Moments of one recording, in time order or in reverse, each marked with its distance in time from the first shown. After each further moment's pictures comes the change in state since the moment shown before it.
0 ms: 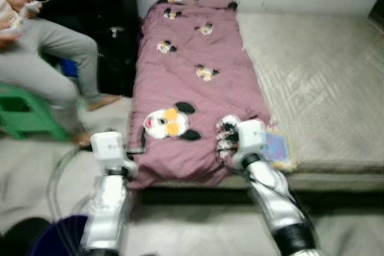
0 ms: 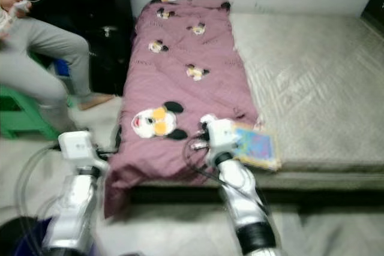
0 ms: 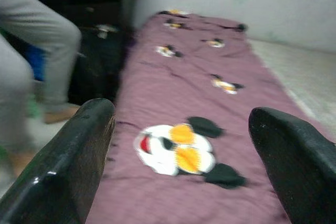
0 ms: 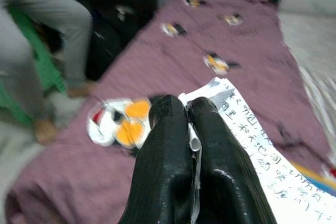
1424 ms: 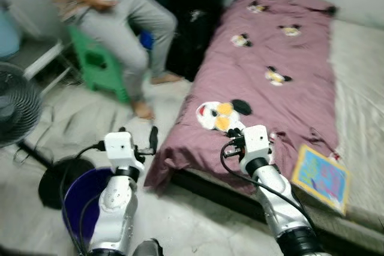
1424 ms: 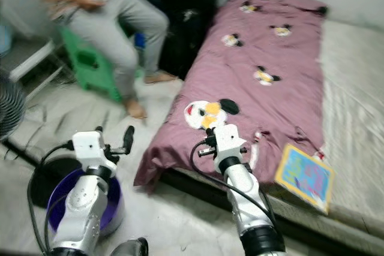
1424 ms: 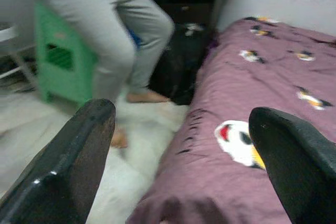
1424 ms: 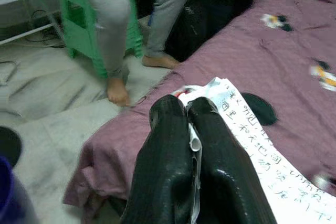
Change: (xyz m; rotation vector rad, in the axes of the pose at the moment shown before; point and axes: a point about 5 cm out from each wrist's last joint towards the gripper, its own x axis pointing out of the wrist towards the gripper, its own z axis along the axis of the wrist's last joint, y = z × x) left arm -0.001 0.001 0.001 0.028 -0.001 -0.009; right arm 0.001 0.007 -0.002 -0.019 0.015 0.026
